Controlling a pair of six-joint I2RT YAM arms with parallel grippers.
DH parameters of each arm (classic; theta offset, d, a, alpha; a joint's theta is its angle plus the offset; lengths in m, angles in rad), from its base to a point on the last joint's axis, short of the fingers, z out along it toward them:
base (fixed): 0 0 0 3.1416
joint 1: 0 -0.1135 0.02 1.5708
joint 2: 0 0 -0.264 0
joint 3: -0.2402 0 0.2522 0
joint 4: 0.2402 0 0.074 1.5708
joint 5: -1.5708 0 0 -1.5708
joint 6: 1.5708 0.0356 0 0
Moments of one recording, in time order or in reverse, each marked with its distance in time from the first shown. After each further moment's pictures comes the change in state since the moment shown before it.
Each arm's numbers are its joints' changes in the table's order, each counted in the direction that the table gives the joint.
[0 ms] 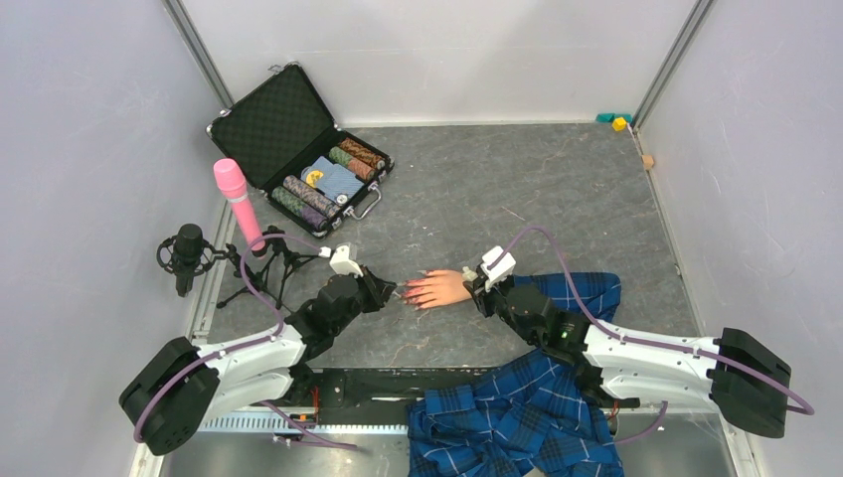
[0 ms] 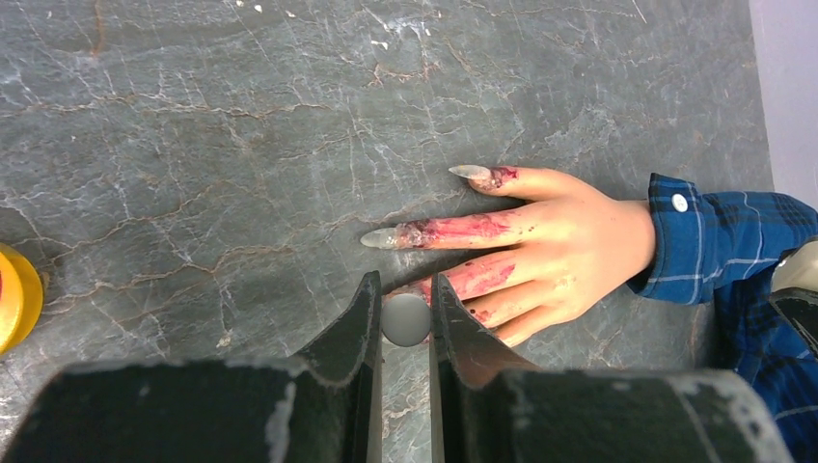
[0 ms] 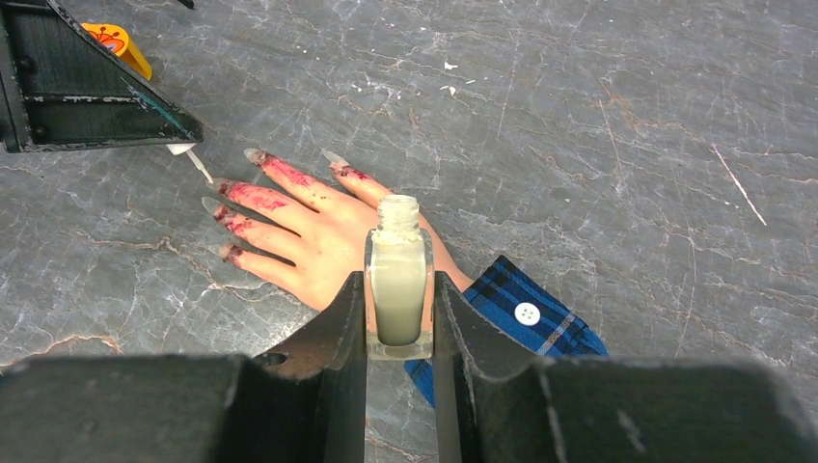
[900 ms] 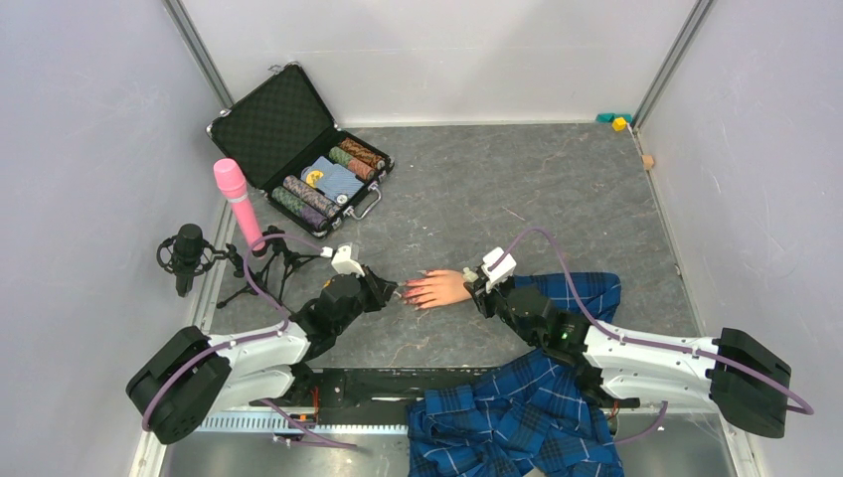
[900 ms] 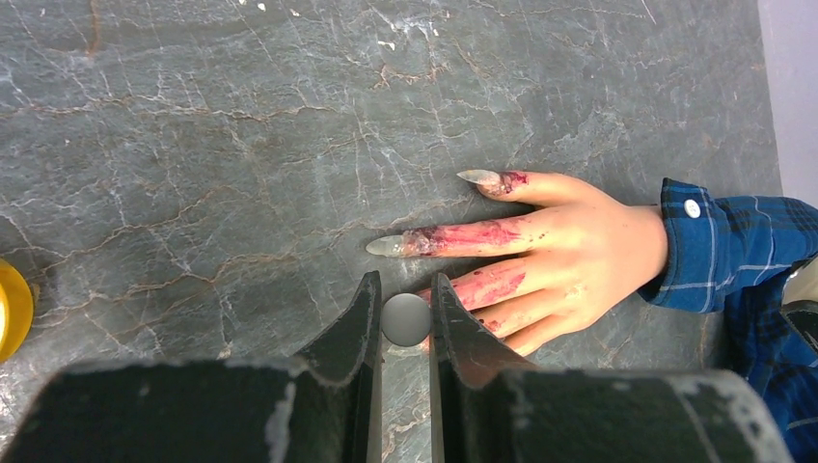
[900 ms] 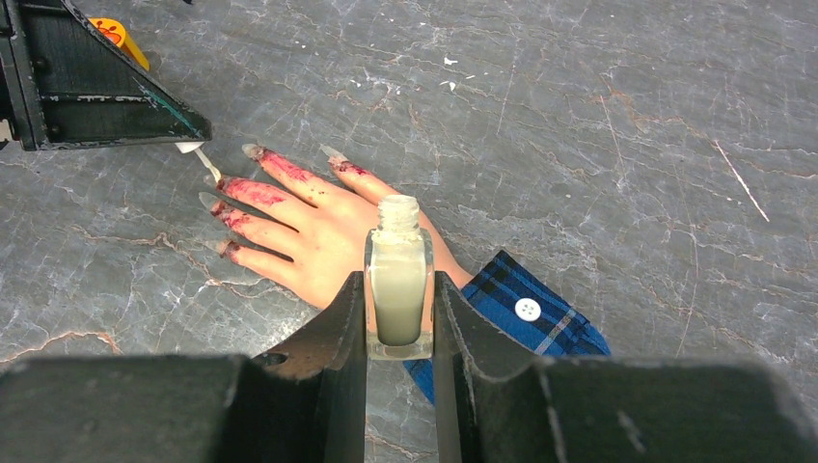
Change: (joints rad) left arm -0.001 0.077 0.008 -0.082 0.007 0.000; right arm 0.000 0.000 0.015 -0.017 0.001 0.000
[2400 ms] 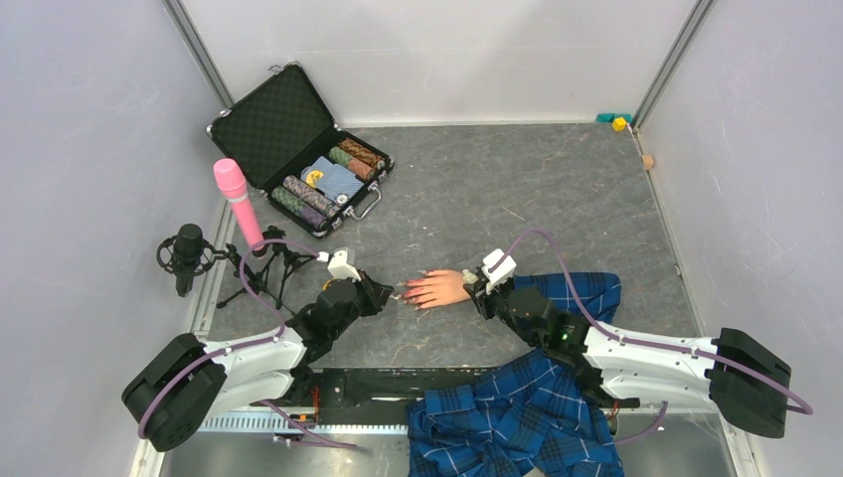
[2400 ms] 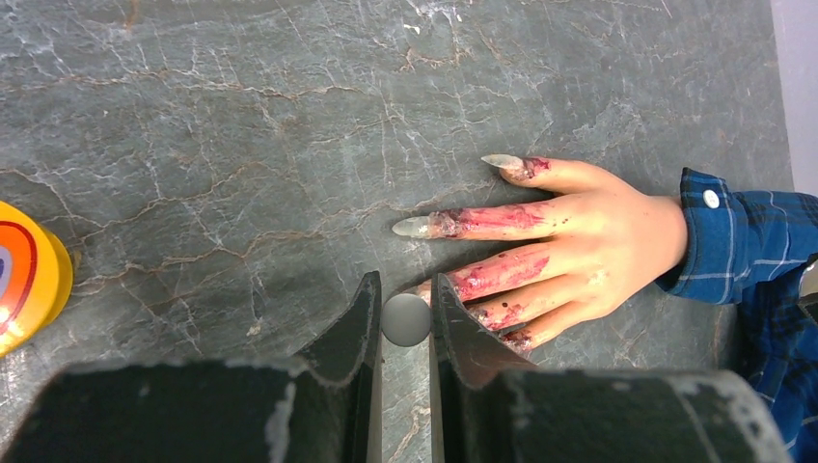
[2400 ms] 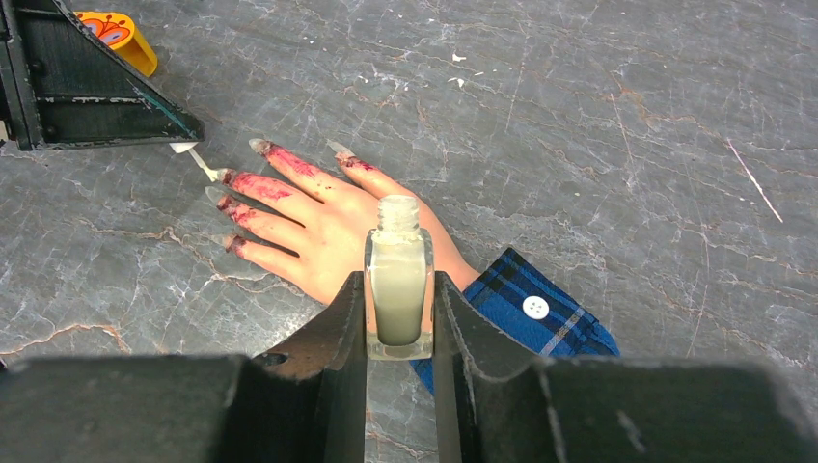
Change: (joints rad) left arm -0.006 -0.045 0.045 0.008 0.005 0.000; right arm 0.000 0.000 0.013 -0.016 0.016 0.002
